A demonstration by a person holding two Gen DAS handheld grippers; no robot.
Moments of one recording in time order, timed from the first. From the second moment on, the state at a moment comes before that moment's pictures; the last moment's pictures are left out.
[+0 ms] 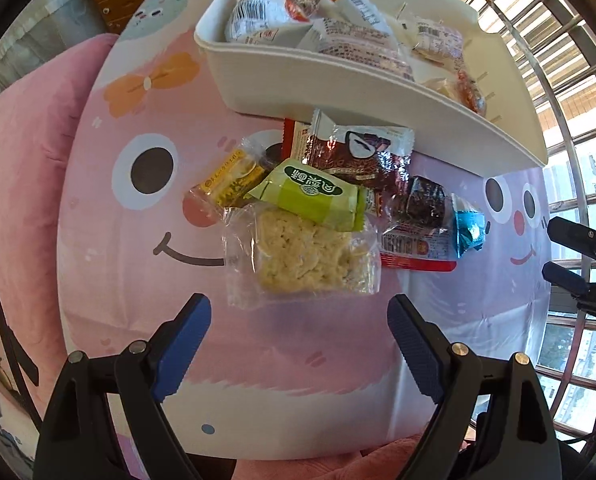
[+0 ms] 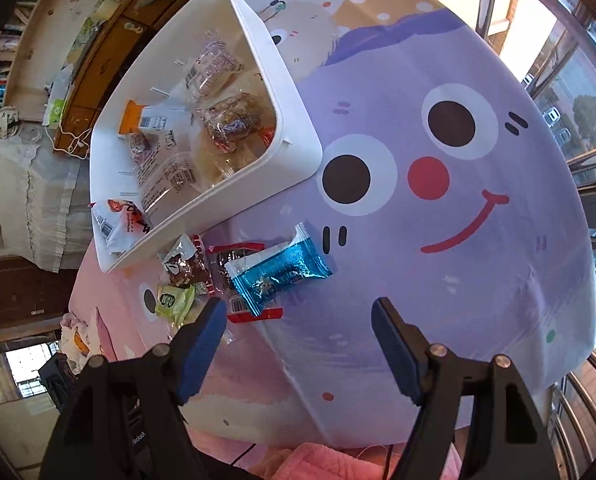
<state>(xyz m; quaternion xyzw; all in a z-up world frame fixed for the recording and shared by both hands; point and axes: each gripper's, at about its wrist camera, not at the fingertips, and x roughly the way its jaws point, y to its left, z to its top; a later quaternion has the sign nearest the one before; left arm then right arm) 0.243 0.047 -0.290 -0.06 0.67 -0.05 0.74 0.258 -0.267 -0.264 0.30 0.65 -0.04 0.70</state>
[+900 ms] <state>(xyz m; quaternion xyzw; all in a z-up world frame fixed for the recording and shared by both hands) 0.299 0.042 -0.366 -0.10 0.73 -0.08 0.67 0.268 -0.268 -0.335 0.42 0.67 -0.19 0.58</state>
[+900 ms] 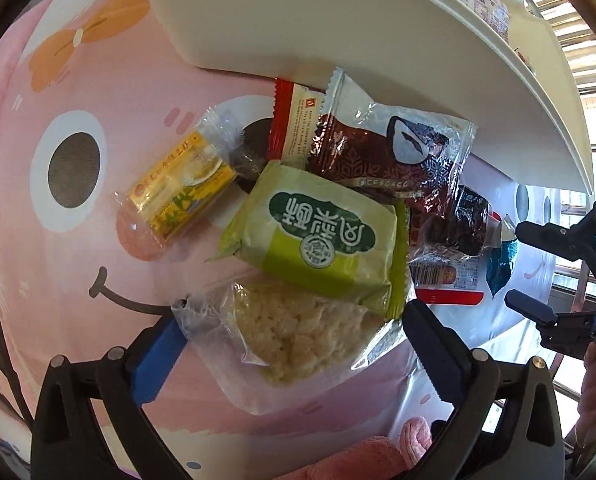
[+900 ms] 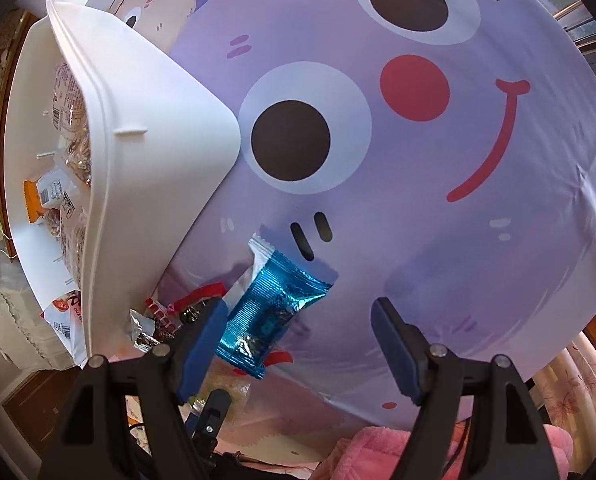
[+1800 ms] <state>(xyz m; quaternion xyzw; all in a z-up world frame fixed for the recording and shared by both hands) 0.295 0.028 -0.375 -0.10 0.75 -0.04 0.65 0.279 -0.229 -0.319 0.37 0.69 -0.16 0.60</state>
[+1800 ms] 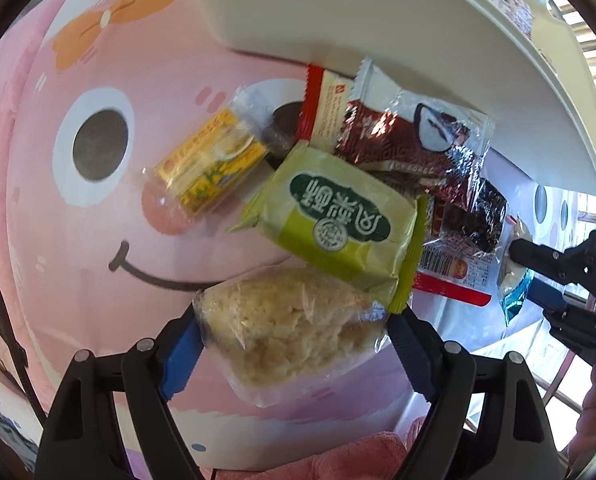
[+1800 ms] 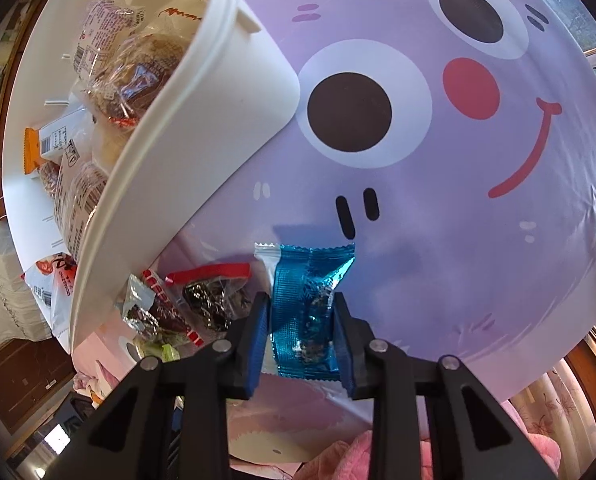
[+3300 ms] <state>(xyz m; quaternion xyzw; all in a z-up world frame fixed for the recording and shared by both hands) 0.259 0.083 -0.198 -0.16 0.67 -0.01 0.72 0.273 -0.203 -0.222 0.23 0.60 -0.02 0.76</state>
